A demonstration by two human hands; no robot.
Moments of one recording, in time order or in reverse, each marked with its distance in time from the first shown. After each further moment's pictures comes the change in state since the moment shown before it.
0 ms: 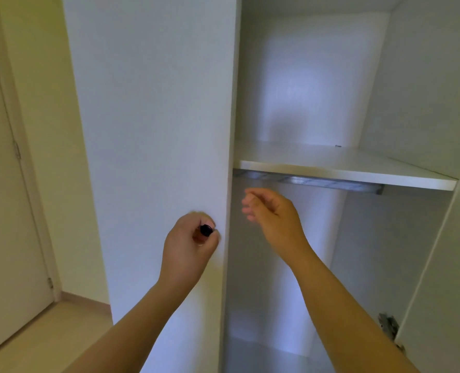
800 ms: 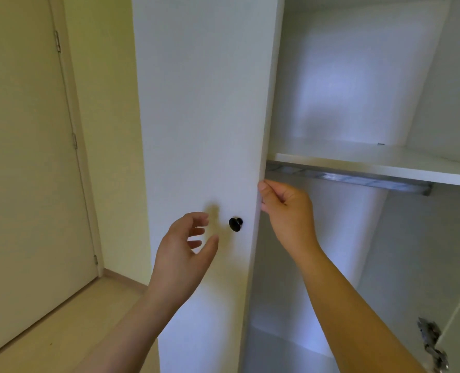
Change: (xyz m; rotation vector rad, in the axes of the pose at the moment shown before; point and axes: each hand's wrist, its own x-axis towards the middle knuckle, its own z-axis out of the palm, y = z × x) left_hand -0.056 0.015 -0.086 -0.016 0.080 -0.155; right_hand -0.024 -0.028 0.057 0.009 0.031 -0.112
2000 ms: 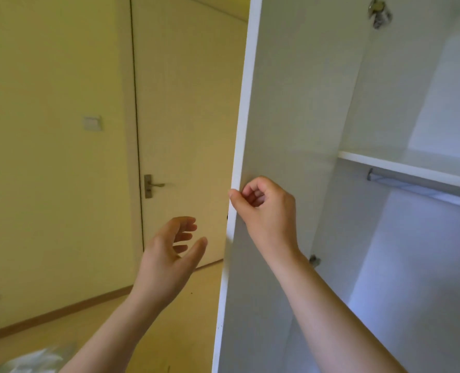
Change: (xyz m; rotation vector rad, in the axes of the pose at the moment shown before) left_hand -0.078 -0.043 -0.279 0.401 0.489 -0.210; right_hand -0.078 -0.106 0.301 0.200 -0.328 -0.323
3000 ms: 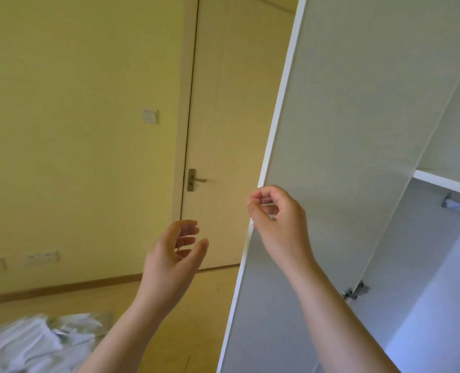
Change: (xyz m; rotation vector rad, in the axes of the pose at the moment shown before) left_hand -0.007 -0.022 -0.048 -0.005 0.200 -0.162; right_hand -0.002 -0.012 0.053 0.230 -0.282 0.102
